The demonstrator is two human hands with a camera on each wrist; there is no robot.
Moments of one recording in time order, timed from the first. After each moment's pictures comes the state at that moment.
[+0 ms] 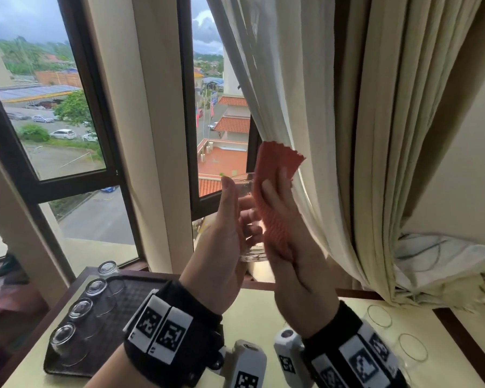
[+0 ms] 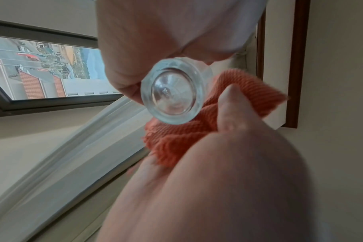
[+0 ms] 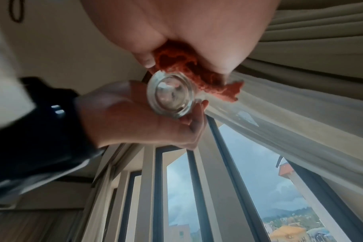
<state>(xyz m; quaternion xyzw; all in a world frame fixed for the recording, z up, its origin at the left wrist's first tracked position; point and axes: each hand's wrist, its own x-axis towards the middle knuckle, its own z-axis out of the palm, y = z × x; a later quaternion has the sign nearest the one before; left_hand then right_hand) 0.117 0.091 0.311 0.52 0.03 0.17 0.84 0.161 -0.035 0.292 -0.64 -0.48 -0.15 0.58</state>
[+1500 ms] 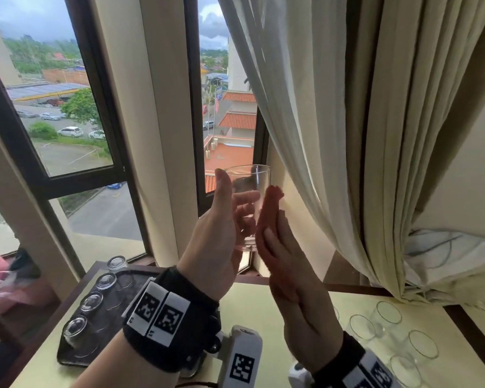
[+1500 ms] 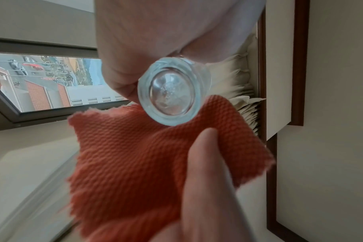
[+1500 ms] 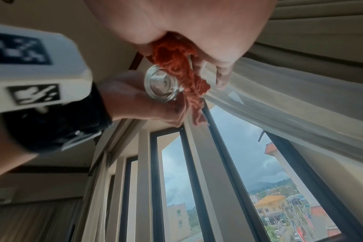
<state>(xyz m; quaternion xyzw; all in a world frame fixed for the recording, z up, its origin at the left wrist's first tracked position) 0.116 0.113 0.309 0.53 0.09 0.16 0.83 0.148 -0.044 0.237 -0.65 -0.50 -0.14 0.55</state>
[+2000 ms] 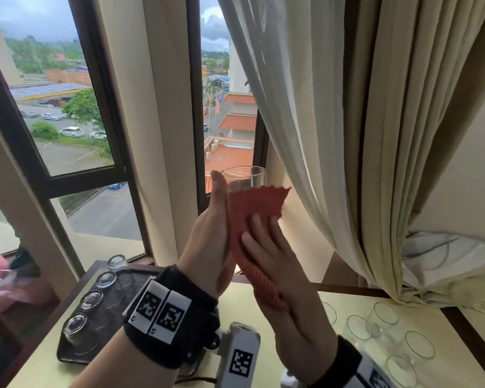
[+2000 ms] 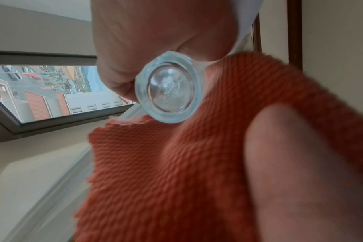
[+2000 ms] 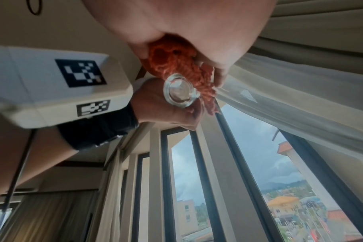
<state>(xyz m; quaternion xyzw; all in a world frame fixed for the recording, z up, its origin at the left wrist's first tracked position) 0.110 0.109 0.311 0.50 0.09 0.17 0.85 0.155 -0.030 0.240 -0.68 -0.53 -0.16 0.48</state>
